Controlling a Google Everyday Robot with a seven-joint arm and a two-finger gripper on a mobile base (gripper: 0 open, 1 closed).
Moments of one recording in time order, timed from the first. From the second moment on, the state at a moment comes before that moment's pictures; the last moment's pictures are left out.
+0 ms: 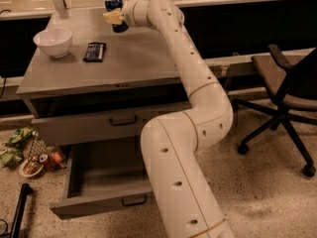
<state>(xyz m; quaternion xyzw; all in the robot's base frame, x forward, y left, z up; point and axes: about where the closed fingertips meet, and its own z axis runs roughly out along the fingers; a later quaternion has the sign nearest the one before) 0.965 0.150 0.919 -0.37 0.67 0.21 0.61</state>
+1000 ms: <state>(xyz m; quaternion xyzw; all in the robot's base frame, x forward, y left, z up) 0.946 0.153 0.921 -0.36 0.69 0.25 0.58</state>
